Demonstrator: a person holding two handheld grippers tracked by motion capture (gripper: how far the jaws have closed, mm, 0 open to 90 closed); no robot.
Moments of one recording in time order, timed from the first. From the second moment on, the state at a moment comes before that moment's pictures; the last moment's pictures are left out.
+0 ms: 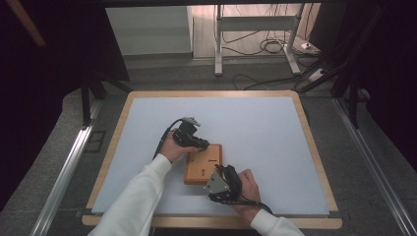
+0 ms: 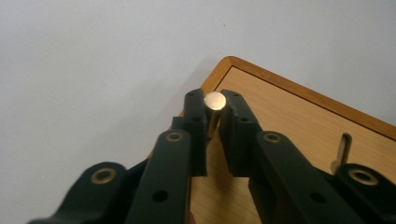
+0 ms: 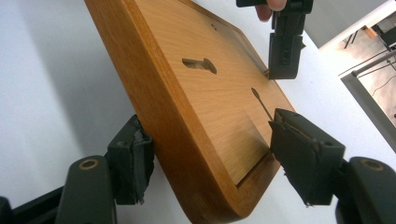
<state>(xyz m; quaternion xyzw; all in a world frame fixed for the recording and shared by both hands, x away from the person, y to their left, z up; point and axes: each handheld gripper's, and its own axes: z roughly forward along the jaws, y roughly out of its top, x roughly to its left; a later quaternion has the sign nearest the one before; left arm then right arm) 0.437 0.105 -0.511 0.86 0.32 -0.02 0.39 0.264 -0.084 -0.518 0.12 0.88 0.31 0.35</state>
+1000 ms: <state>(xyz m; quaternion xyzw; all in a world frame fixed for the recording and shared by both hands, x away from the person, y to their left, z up) 0.354 0.208 -0.510 0.83 0.37 0.09 0.42 0.269 -0.088 -0.508 0.12 0.88 0.31 0.34</state>
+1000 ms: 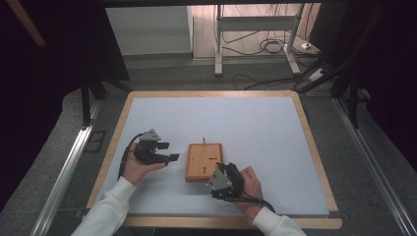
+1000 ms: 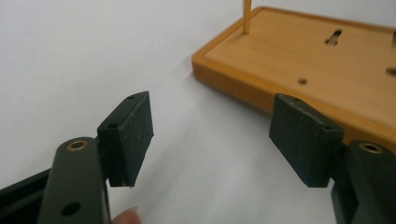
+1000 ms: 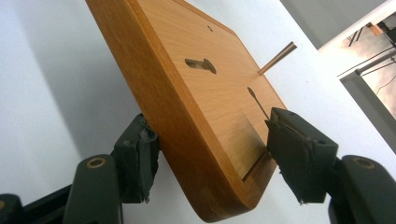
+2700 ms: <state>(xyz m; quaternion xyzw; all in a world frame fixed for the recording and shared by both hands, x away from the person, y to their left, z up) 0.339 0.201 -0.531 0.85 0.36 0.06 0.39 0.291 -0.086 -0.463 0.11 0.89 0.30 0.33</state>
